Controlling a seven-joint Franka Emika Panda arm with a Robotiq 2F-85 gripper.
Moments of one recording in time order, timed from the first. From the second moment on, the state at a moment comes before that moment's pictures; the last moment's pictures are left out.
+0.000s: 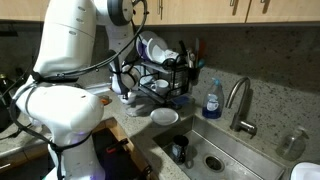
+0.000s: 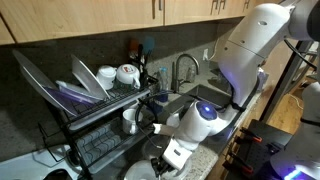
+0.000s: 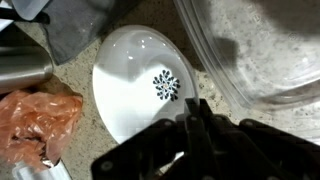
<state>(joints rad) 0.43 0.41 0.16 -2.31 -1.32 3.21 -0.68</state>
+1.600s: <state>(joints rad) 0.48 0.27 0.21 -2.43 -1.32 3.14 -0.60</state>
